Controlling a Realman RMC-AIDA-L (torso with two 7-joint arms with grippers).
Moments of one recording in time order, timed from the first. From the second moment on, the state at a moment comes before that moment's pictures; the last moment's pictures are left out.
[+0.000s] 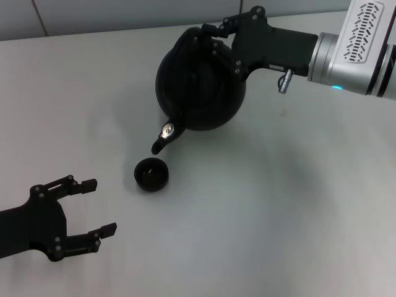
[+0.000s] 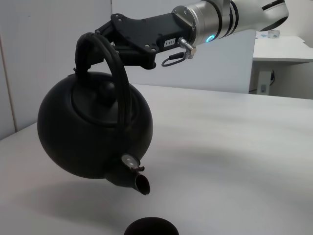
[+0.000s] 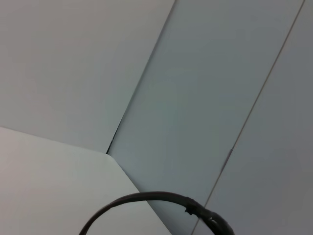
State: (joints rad) left arm -0.17 -2.07 1.04 0.87 1.78 1.57 -1.09; right arm 0.70 2.09 -0.77 -0.46 -1.64 -1.26 0.62
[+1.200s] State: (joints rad) left arm -0.19 -2.07 1.04 0.85 1.78 1.55 -1.09; right arm 0.70 2.09 -0.85 -0.49 -1.63 -1.25 0.57
